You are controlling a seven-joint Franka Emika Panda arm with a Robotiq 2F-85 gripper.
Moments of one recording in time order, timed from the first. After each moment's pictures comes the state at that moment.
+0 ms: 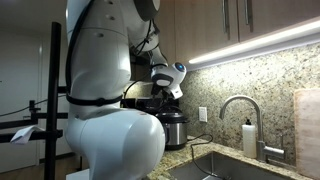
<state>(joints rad) 0.25 -0.11 0.39 -2.19 1.37 2.59 0.28</state>
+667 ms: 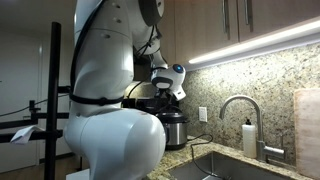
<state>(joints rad) 0.27 -0.04 0.38 -2.16 1.39 2.79 0.25</state>
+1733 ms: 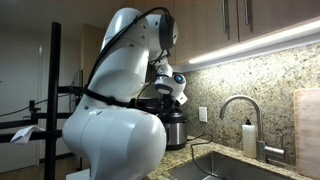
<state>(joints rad) 0.31 0.24 0.41 -1.88 1.55 2.92 -0.12</state>
